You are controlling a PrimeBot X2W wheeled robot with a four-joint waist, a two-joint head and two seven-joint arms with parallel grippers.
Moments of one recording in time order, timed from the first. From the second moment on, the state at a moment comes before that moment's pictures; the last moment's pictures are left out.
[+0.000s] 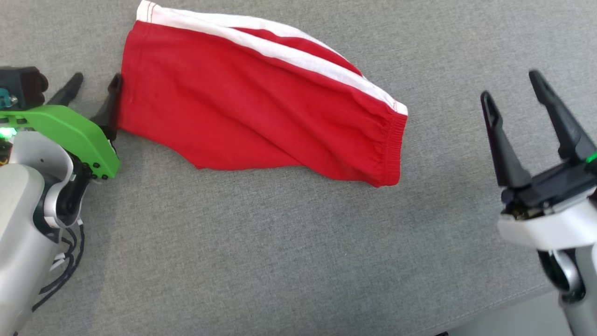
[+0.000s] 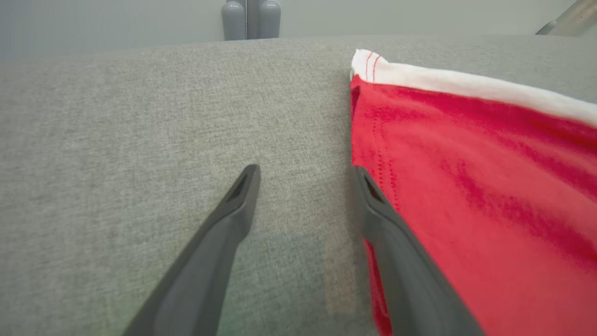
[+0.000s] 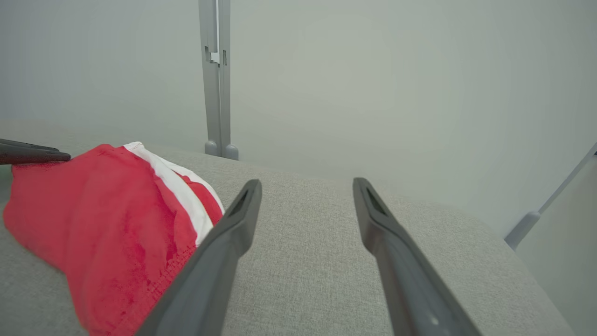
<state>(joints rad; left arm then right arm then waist) -0.74 0.61 -0.61 0.33 -0.92 0.10 0.11 -0.23 -0.39 0.12 -0.23 0.25 0.13 -0.21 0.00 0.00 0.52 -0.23</state>
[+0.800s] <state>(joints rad) -0.72 0.54 -0.67 0.32 -1.06 0.07 0.35 -0.05 -0.29 0.11 -0.24 0.22 0.13 -0.22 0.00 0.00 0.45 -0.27</state>
